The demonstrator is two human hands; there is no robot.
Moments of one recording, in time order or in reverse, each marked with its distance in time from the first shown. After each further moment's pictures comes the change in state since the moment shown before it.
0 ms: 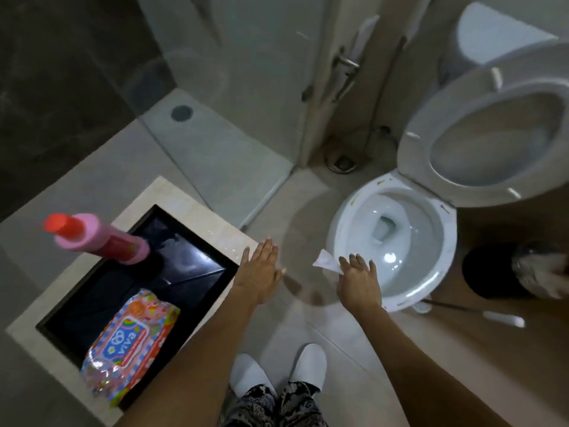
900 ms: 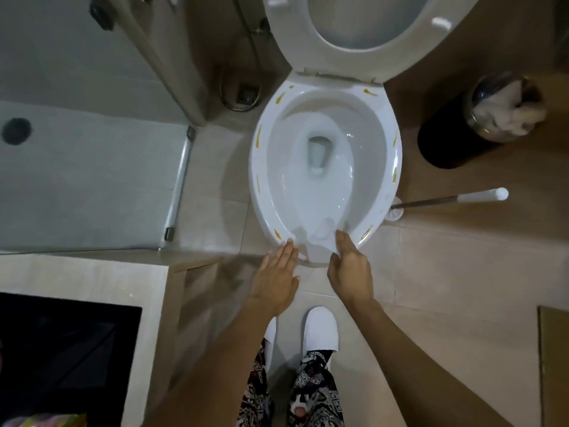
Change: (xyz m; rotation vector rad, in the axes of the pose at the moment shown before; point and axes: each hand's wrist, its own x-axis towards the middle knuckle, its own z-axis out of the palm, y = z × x) left_hand 0.103 0.137 0.143 0.209 -0.229 0.489; right_hand 0.002 0.107 0.156 0.656 0.290 0.481
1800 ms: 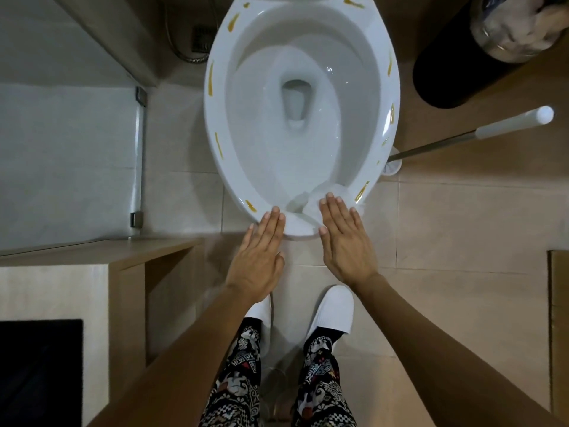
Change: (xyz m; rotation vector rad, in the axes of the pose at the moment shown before) left_hand 0.036 -0.020 0.069 -0.027 0.178 0.115; right_hand 0.009 0.080 0.061 -0.259 -0.055 -0.217
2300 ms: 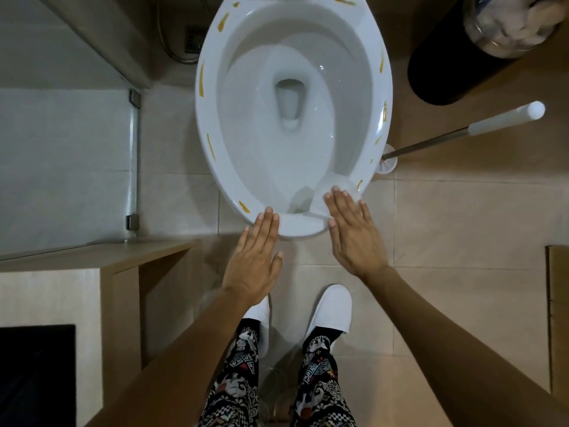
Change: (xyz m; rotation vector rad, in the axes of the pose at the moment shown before) left_hand 0.000 0.003 0.003 -0.008 0.012 -0.022; right_hand 0.005 0.025 -0.012 -0.018 0.007 0.004
